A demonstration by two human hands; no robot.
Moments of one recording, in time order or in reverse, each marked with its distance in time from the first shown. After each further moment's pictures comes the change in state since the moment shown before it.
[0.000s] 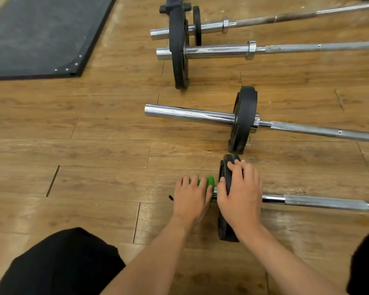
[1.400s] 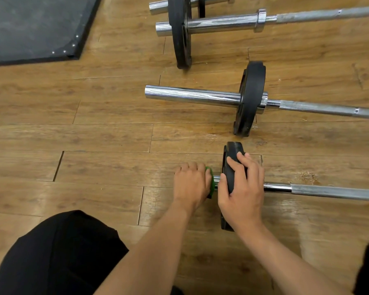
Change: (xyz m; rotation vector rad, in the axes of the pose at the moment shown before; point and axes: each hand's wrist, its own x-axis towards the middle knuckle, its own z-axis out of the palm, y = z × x) left_hand -0.002 0.002 -0.006 0.081 -0.151 -0.081; right_hand -0.034 0.005 0.008 0.214 0.135 -0.104
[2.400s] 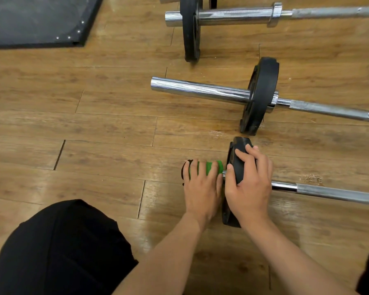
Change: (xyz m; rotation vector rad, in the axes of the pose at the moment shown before) left_hand -0.021 0.026 0.025 -0.189 0.241 -0.095; right_hand 0.016 0.002 0.004 0.051 -0.007 0.062
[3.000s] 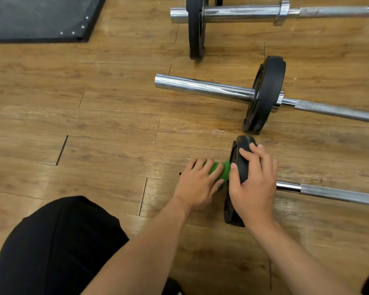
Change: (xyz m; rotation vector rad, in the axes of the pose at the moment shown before) left_hand 0.015 -0.041 -0.017 0.114 -0.200 0.372; right_hand 0.001 0.003 -0.002 0.016 -0.024 -0.013
